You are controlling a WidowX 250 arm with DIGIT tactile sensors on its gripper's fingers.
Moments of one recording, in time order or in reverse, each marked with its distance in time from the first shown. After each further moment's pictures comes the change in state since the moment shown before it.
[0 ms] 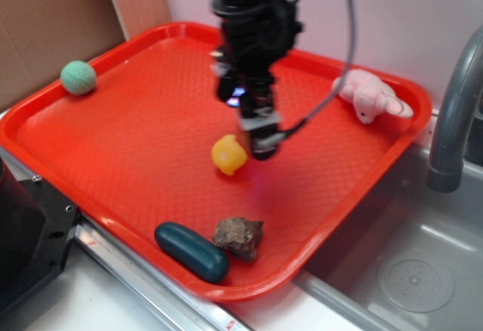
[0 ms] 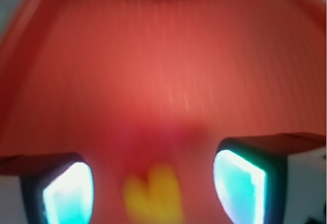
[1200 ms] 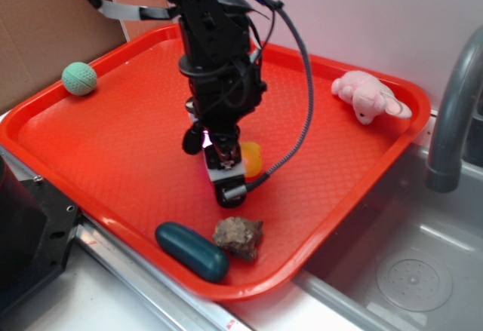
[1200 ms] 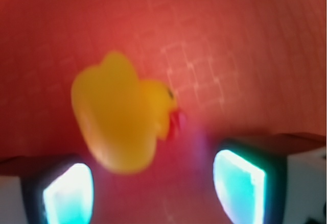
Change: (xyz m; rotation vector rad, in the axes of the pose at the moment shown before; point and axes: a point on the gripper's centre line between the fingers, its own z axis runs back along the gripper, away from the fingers) arm -0.020 -0.006 -0.053 -0.041 0.043 -0.050
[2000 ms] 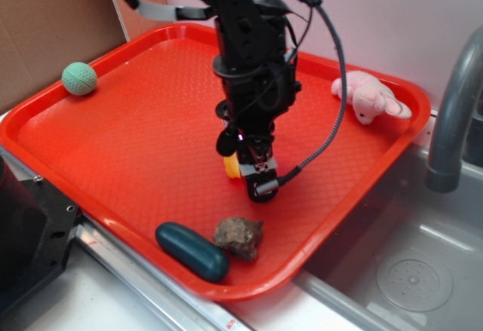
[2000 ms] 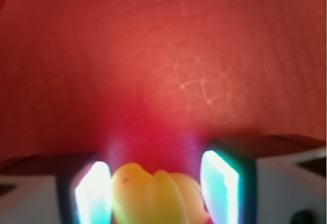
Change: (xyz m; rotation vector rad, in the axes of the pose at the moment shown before) arm 0.019 -0.008 0.000 0.006 -0.035 -0.007
